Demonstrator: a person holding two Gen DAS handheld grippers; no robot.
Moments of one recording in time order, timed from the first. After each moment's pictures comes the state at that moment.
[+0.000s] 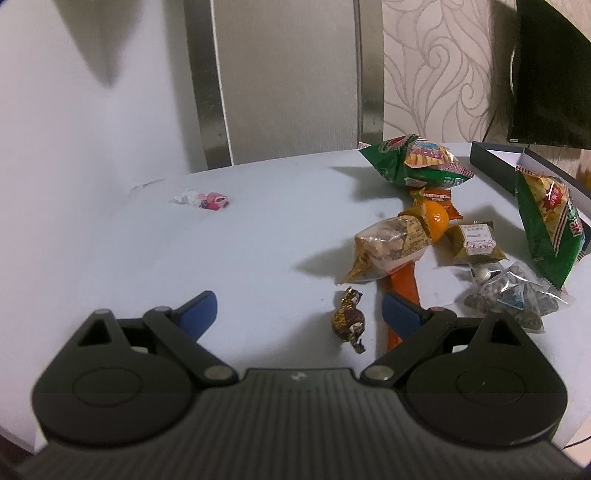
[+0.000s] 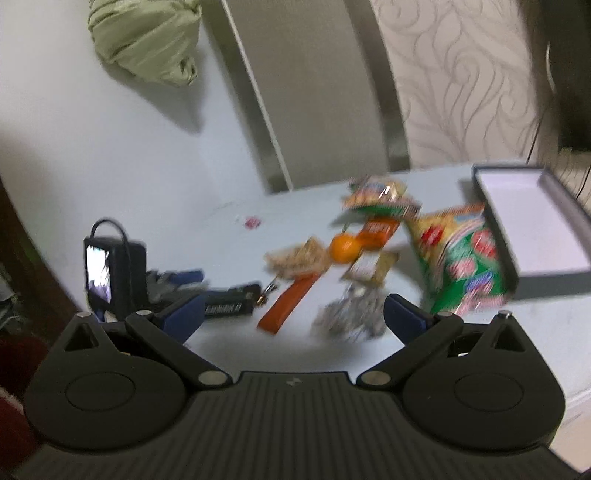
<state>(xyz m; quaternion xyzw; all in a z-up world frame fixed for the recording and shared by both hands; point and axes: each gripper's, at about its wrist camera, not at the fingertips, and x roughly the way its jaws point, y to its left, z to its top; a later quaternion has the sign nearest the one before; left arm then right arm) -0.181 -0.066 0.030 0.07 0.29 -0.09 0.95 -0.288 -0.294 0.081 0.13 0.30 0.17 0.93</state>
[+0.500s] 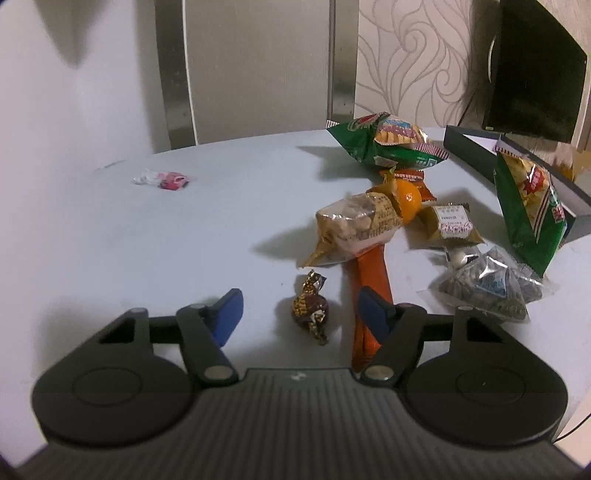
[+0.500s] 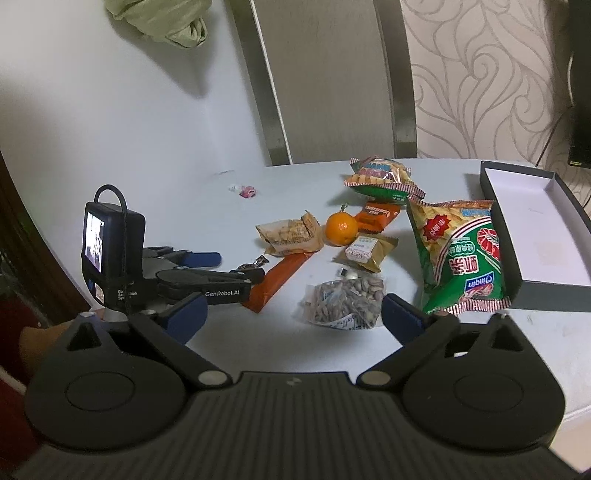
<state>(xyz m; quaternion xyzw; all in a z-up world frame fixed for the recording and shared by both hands) -0.171 -0.076 0.011 0.05 0.32 -0.14 0.94 -0.269 -0.289 0.069 0.06 0.33 0.18 0.93</state>
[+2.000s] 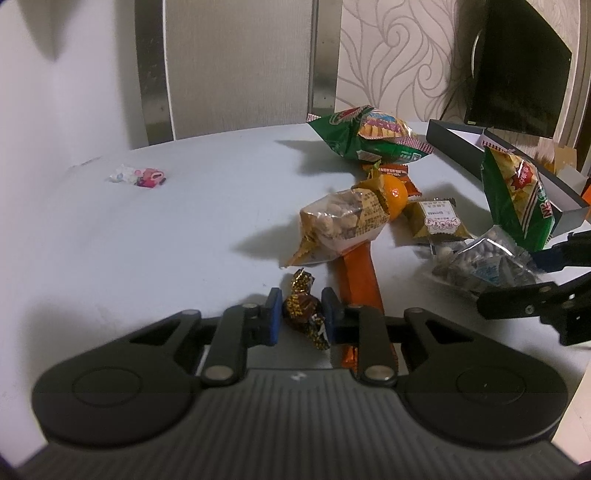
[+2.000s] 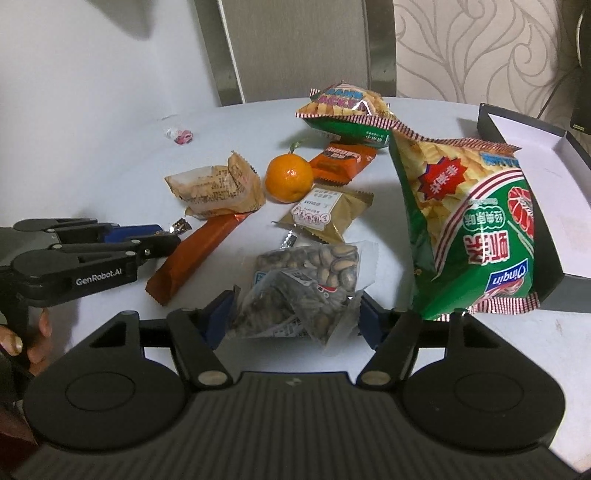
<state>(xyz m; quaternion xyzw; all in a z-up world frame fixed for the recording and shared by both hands) -0.165 -0.079 0.008 0.05 0.33 -0.17 0.93 -0.178 -0.283 -0.007 0.04 0.39 0.13 0.91</state>
